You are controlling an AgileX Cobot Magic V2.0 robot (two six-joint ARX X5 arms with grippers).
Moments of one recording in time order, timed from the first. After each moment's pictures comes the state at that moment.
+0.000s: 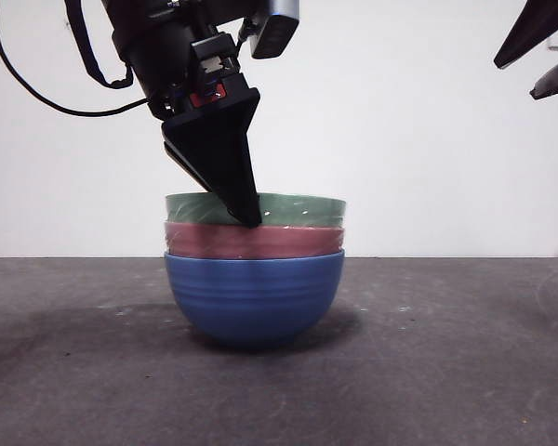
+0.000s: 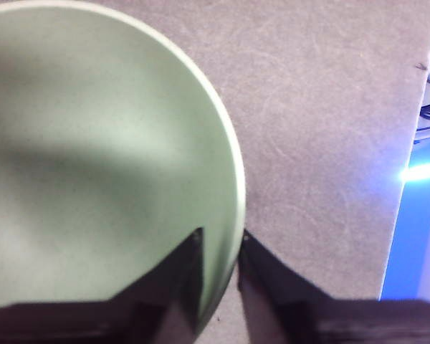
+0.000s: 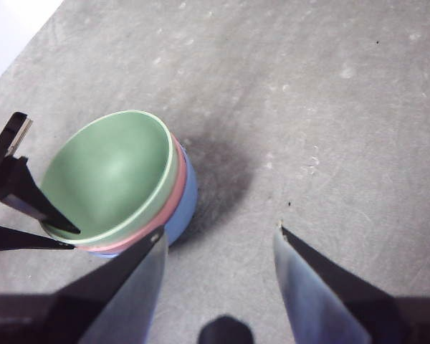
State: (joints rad) left arm -0.73 1.63 1.28 -0.81 0.21 0.51; right arm 0.10 0.96 0.86 -0.57 -0.52 0.01
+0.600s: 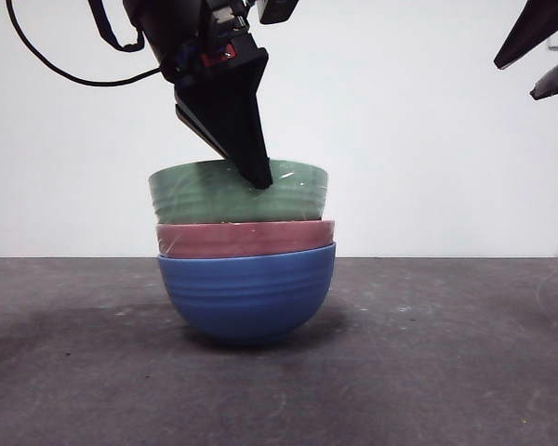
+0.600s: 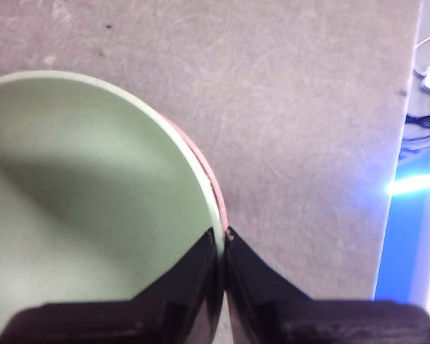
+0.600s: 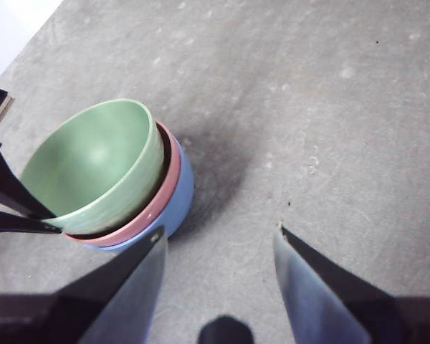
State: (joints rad) left arm -0.74 1.63 1.39 -0.90 0.22 0.52; right arm 0.10 0.96 0.86 -0.57 -0.52 0.01
